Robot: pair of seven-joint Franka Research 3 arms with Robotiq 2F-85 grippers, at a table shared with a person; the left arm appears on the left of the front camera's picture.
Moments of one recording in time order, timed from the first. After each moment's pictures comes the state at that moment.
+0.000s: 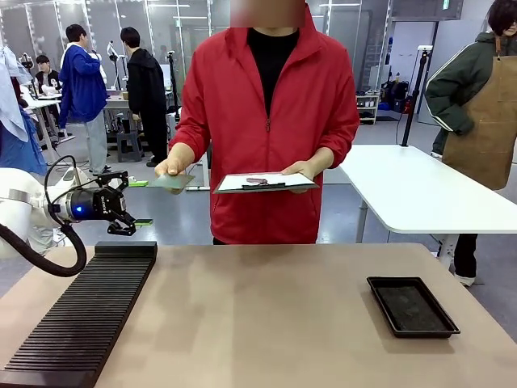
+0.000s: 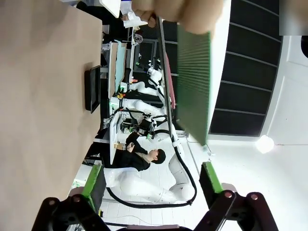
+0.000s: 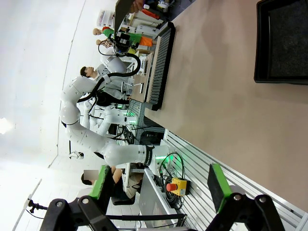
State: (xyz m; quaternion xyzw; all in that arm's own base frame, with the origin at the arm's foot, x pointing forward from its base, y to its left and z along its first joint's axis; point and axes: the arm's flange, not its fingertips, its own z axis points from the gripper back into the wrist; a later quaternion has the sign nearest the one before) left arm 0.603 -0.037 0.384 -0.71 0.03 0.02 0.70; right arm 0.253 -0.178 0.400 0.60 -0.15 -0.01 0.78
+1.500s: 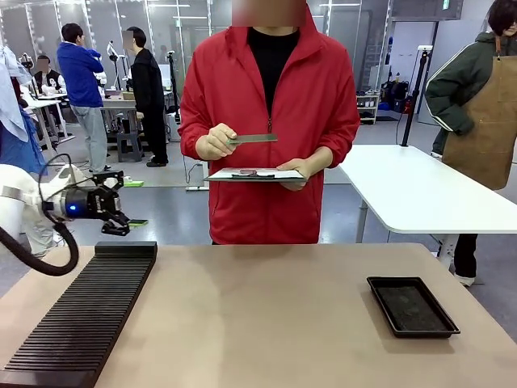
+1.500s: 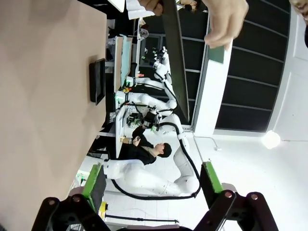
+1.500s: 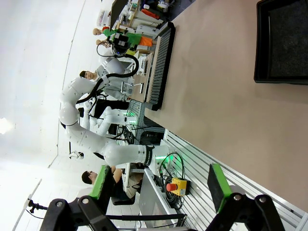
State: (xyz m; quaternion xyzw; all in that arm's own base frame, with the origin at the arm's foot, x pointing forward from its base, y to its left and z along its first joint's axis) left arm 0.589 -0.019 0.399 -0.70 0.04 0.00 0.72; right arm 0.253 -0.178 0.400 0.60 -0.15 -0.01 0.78
